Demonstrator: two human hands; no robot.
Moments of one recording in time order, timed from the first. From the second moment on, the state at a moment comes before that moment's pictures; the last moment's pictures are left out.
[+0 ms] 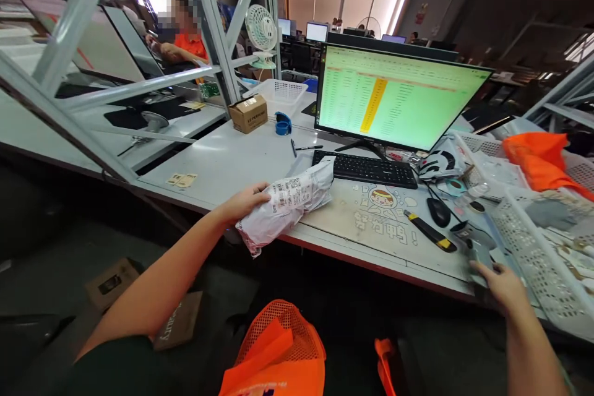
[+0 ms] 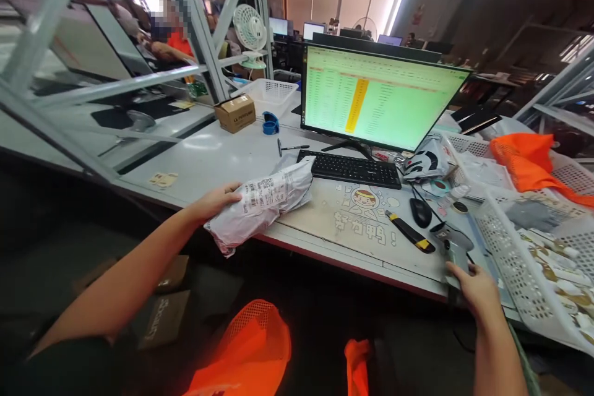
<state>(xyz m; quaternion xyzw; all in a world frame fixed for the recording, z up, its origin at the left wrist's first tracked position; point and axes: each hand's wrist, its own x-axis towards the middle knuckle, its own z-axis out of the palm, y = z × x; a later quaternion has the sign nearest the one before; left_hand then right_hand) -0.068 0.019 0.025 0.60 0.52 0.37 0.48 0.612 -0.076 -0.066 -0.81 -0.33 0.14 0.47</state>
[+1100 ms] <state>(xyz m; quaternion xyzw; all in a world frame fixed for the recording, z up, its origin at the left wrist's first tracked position) -0.141 0.052 -0.025 0.61 0.73 0.29 0.12 0.603 -0.075 -0.011 -0.83 -0.31 0.27 0.39</state>
